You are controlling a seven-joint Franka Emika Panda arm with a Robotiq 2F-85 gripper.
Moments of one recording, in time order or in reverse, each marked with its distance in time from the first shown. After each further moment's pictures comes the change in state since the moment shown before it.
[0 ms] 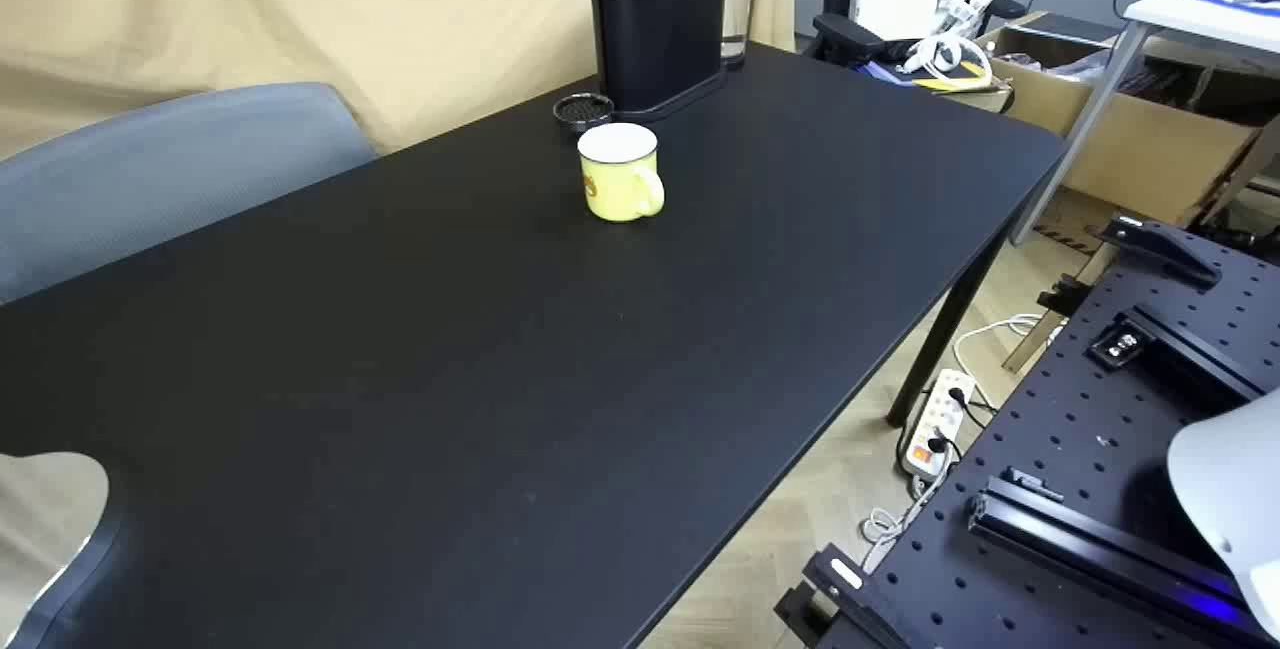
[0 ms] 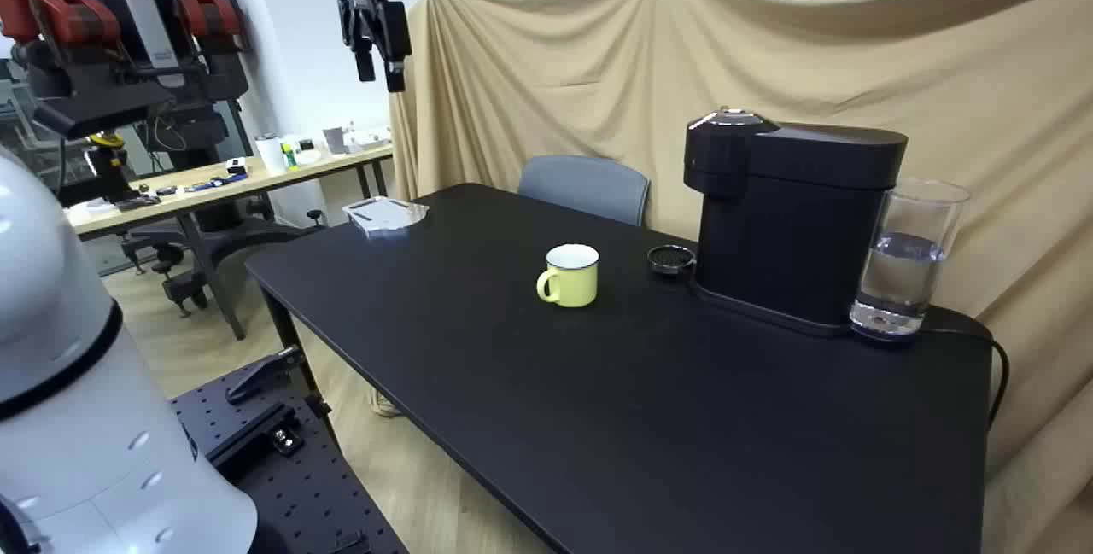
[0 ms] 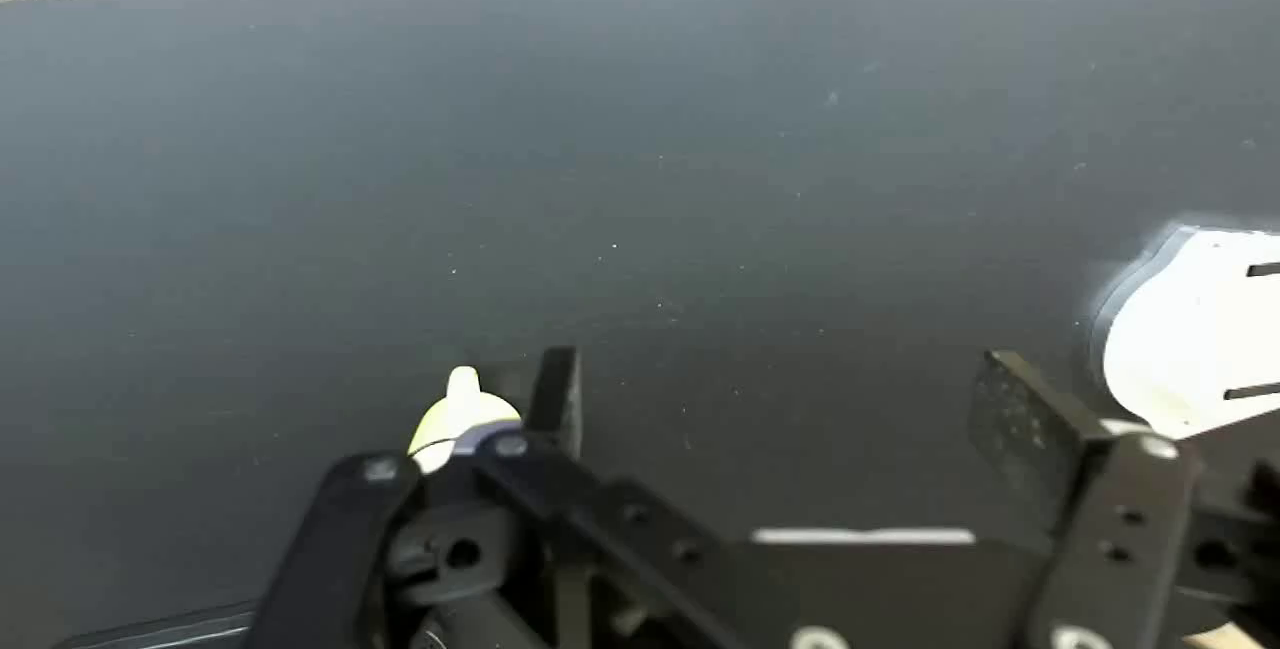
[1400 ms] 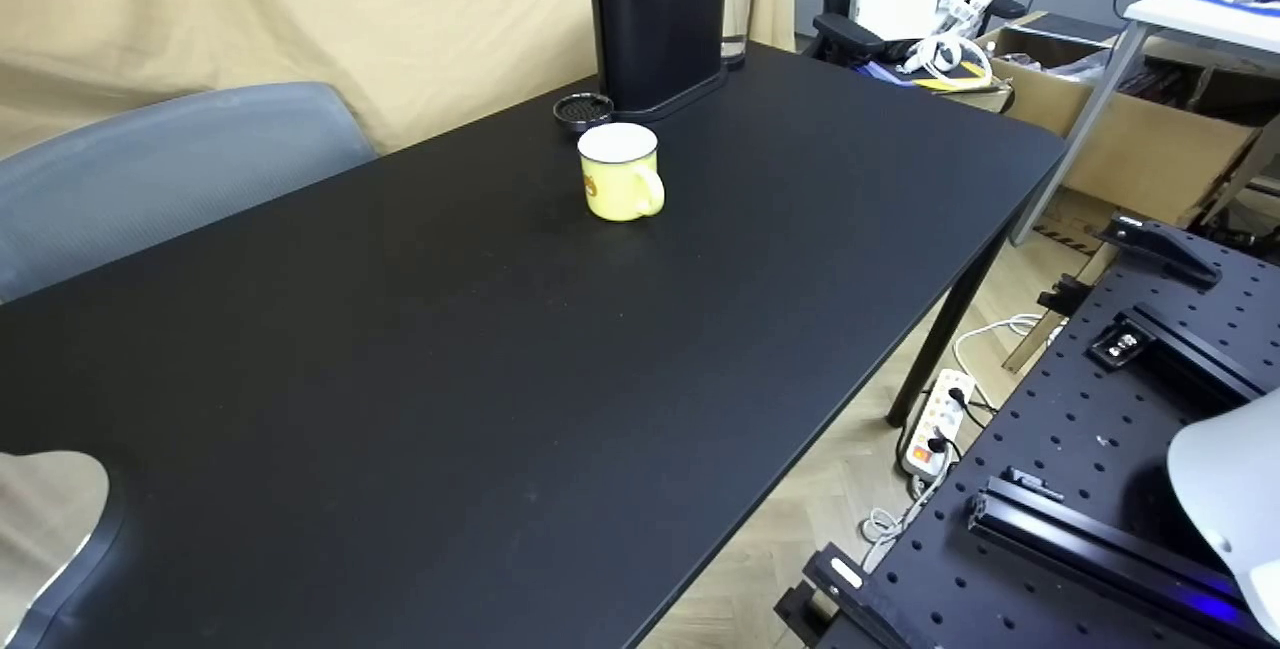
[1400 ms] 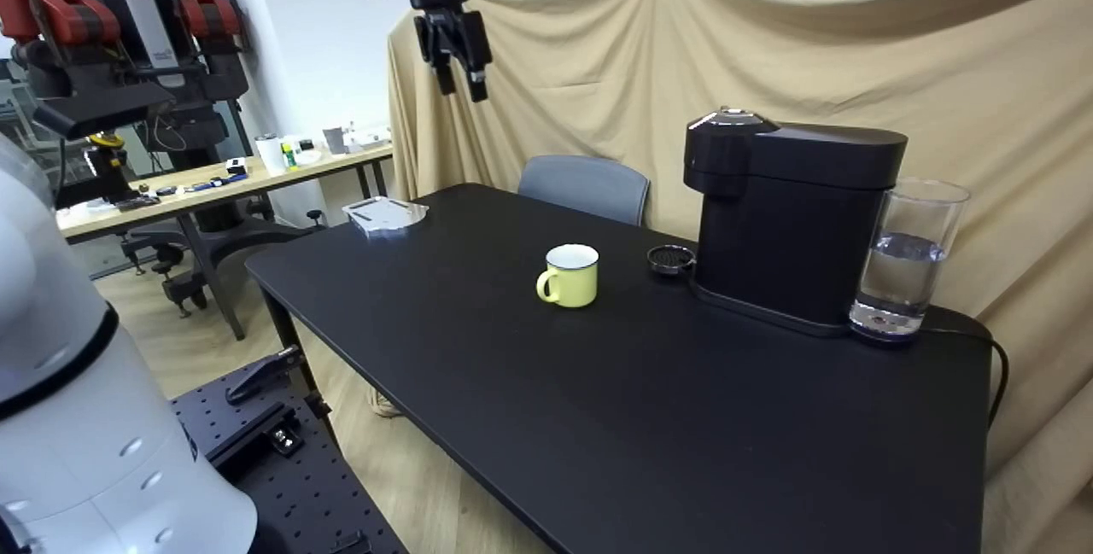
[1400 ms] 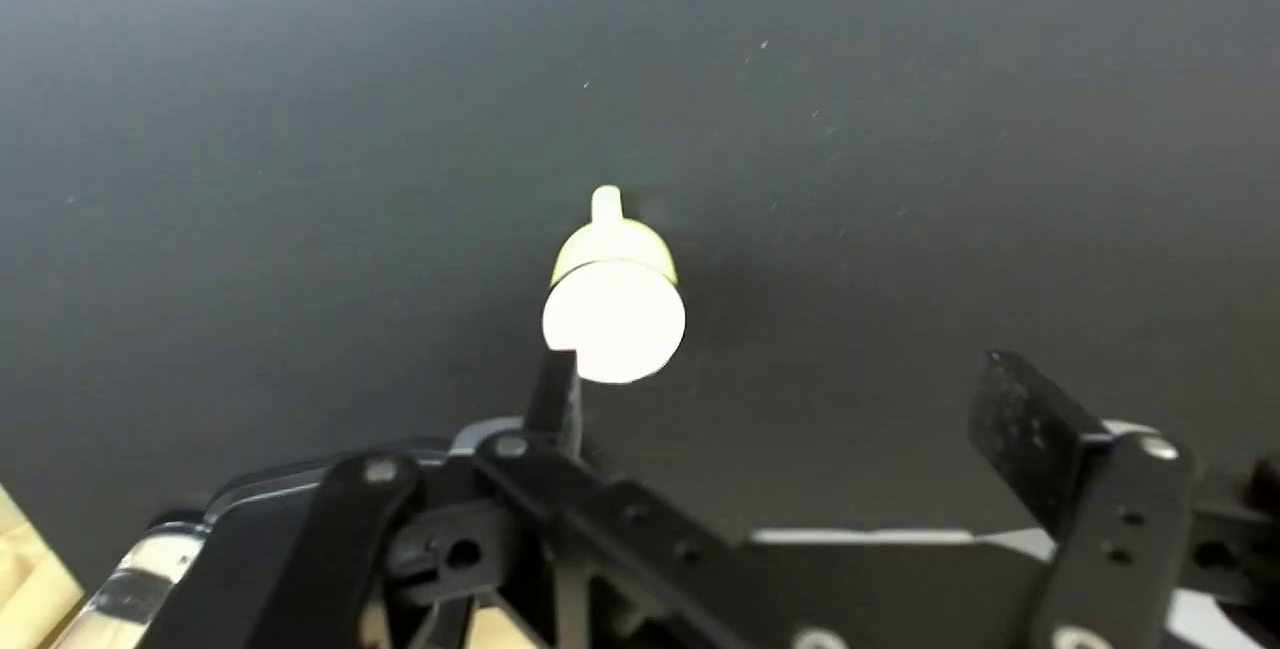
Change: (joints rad) arm -0.106 0.116 -0.034 0.008 -0.168 0.217 0.005
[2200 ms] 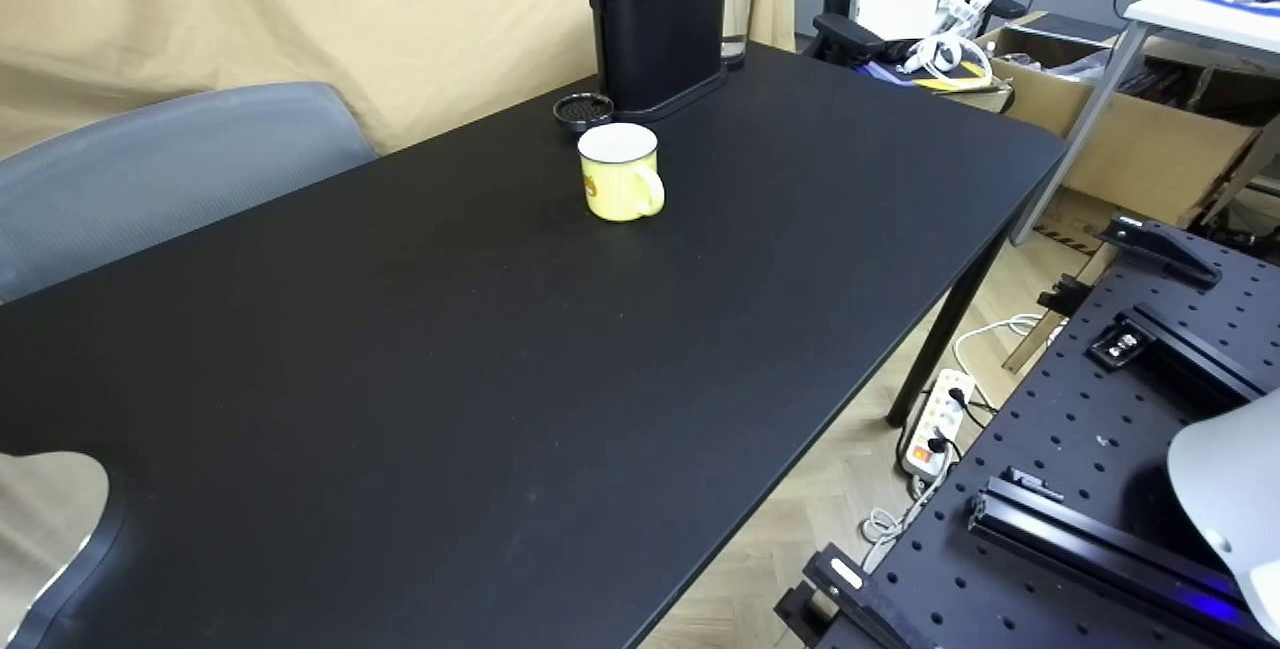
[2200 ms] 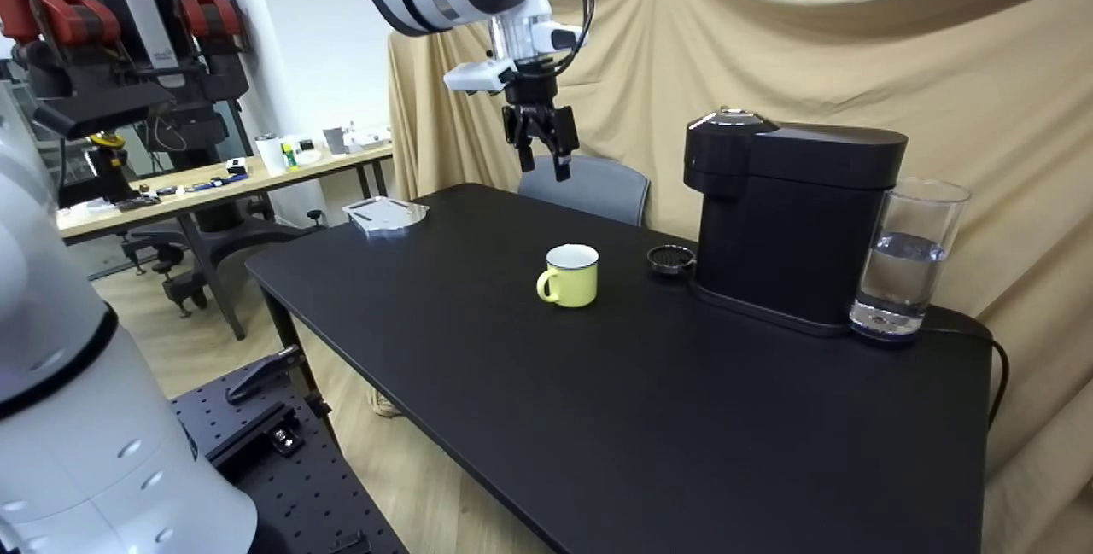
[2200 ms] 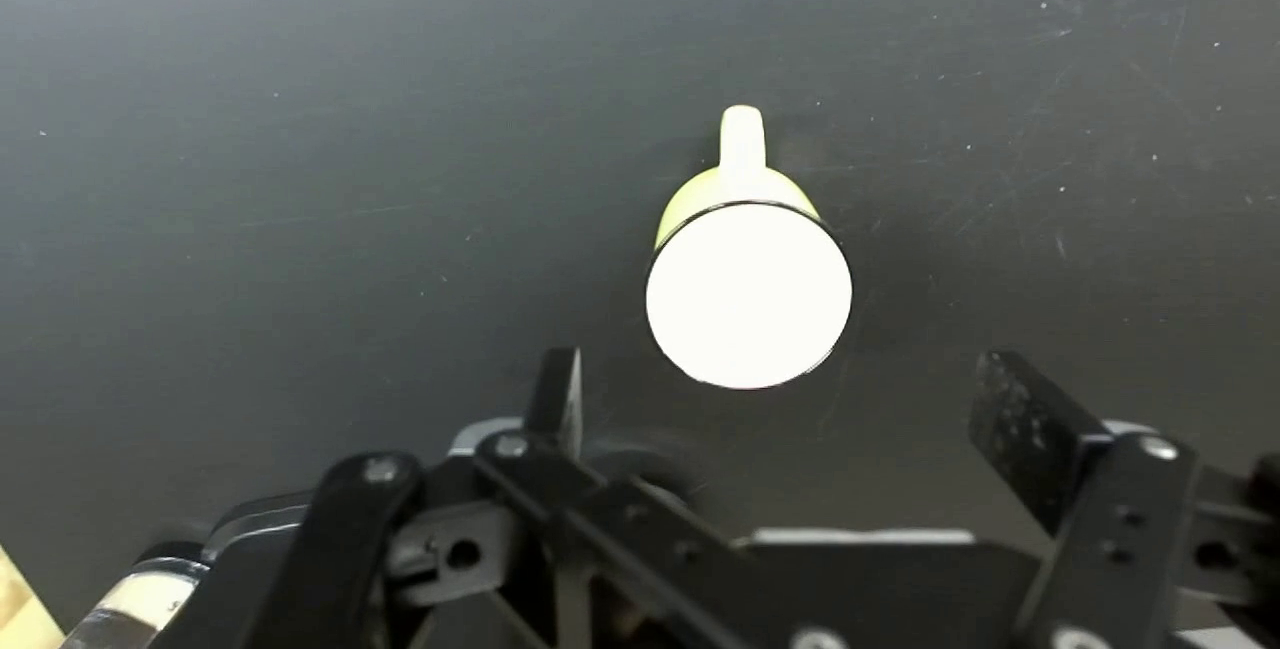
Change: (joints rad) arm -0.021 0.383 -0.080 0.113 -0.163 0.193 0.011
